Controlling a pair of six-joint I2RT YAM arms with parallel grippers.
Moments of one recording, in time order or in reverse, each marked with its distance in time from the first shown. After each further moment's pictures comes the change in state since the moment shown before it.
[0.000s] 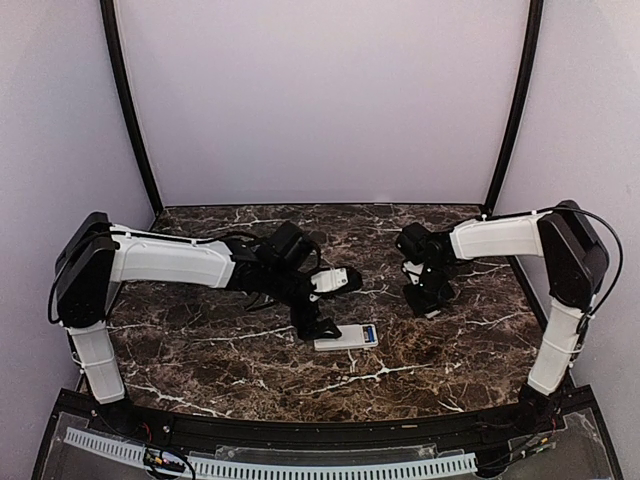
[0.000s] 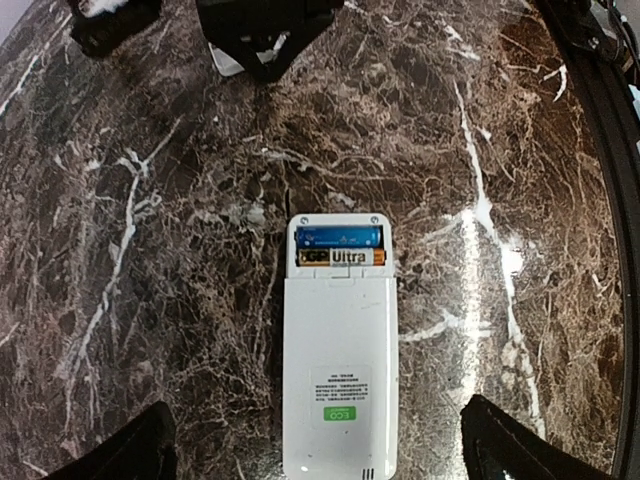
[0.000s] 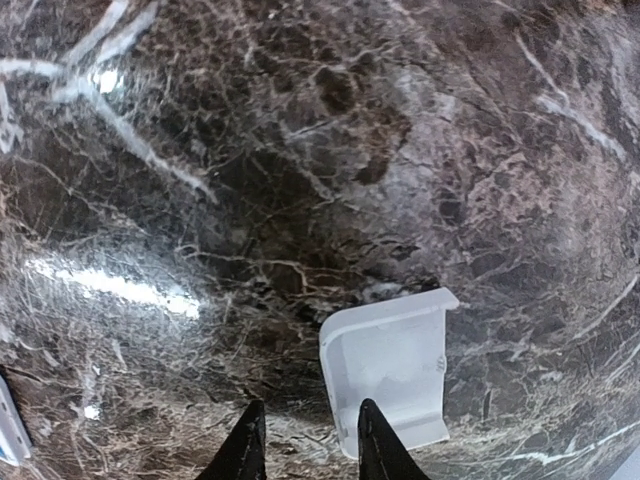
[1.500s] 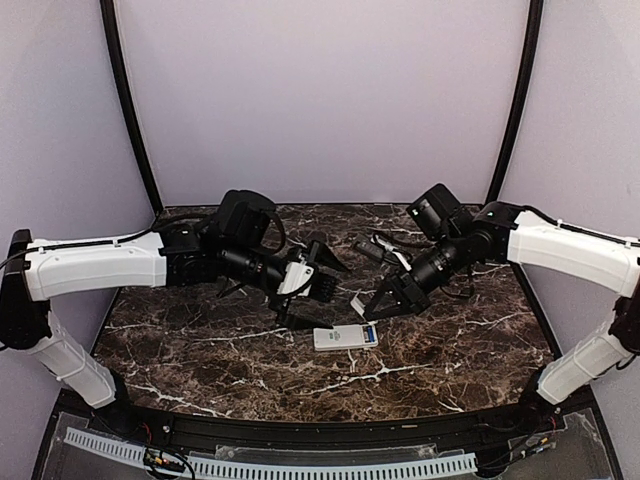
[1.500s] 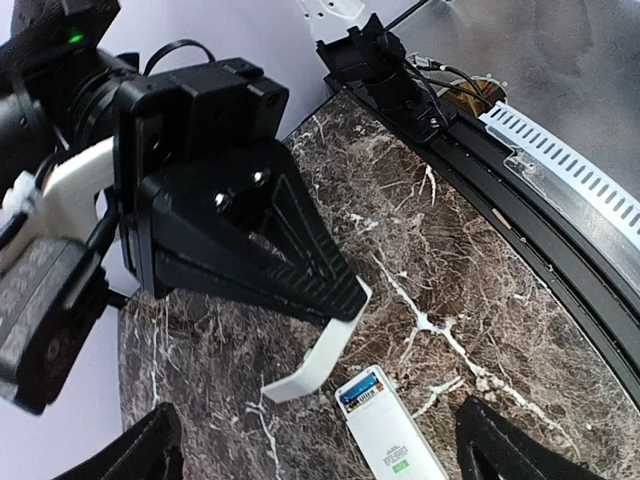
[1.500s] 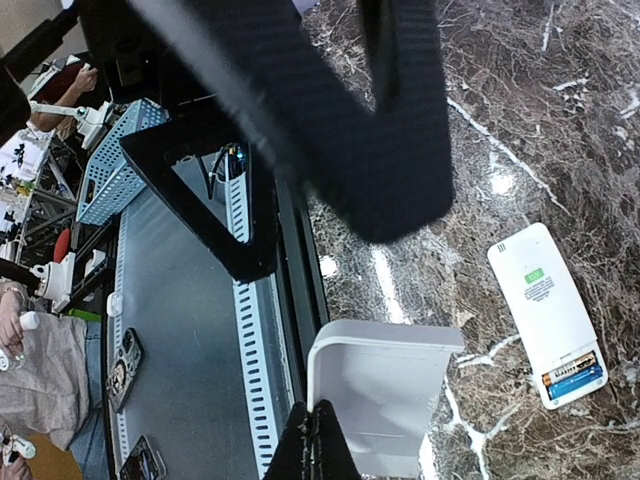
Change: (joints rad) left arm -0.036 -0.366 -0.095 0.072 0.243 0.545; right arm 0.208 -0.414 -0.001 0.050 -0.934 -0.355
